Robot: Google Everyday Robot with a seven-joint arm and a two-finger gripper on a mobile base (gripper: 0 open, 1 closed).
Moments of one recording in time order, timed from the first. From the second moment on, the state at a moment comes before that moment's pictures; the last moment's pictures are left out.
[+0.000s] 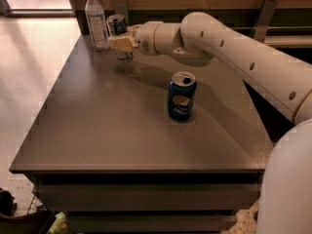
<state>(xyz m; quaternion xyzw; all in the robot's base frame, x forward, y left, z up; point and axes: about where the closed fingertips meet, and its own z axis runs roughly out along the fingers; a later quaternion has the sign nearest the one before) 0.746 0.096 0.916 -0.40 0.66 0.29 0.57</state>
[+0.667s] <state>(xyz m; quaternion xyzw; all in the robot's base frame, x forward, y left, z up) 0.791 0.109 0.904 -0.35 0.67 0.30 0.58</state>
